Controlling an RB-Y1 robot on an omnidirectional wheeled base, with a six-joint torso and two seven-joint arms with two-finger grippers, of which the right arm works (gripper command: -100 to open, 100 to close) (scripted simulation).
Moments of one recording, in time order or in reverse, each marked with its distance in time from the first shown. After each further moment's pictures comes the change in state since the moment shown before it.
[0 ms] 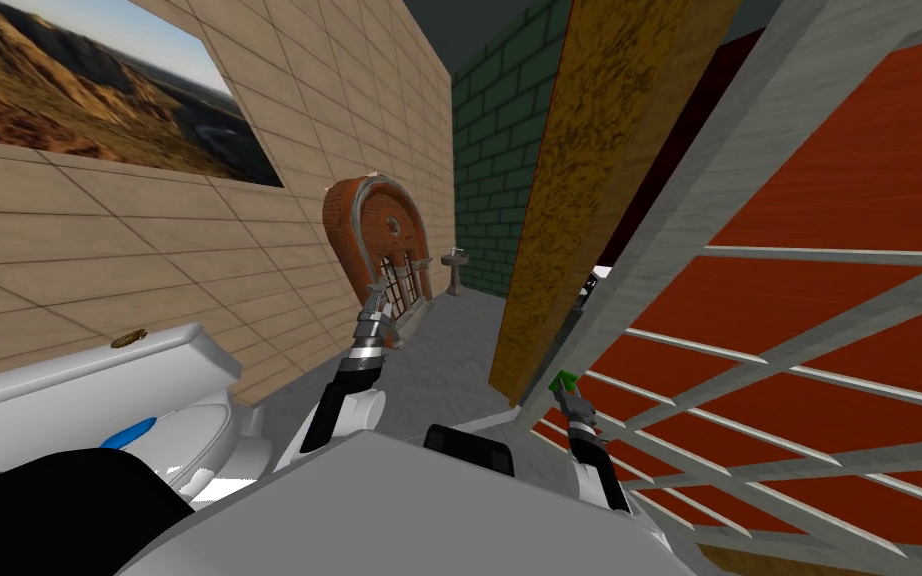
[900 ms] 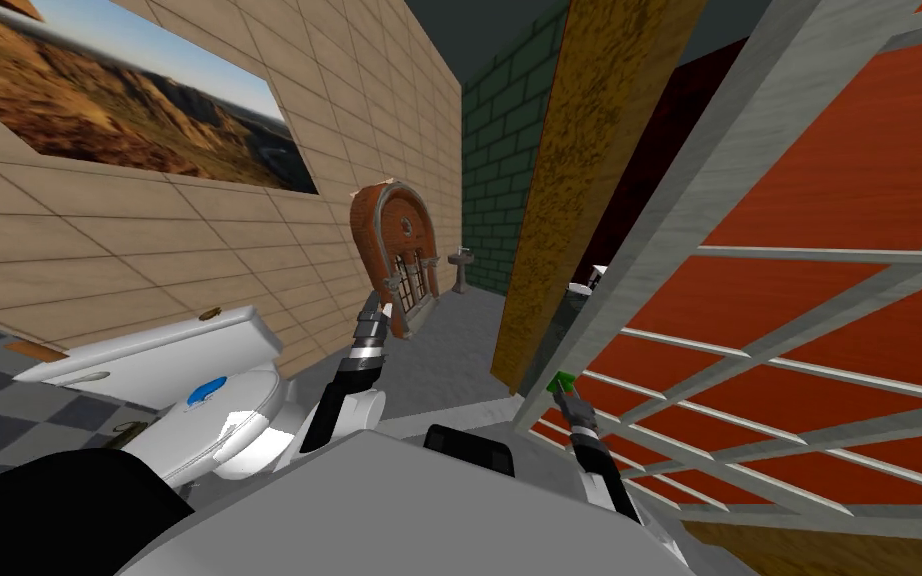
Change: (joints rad) arm 0.028 -0.041 0.067 -0.020 0.037 -0.017 -0.076
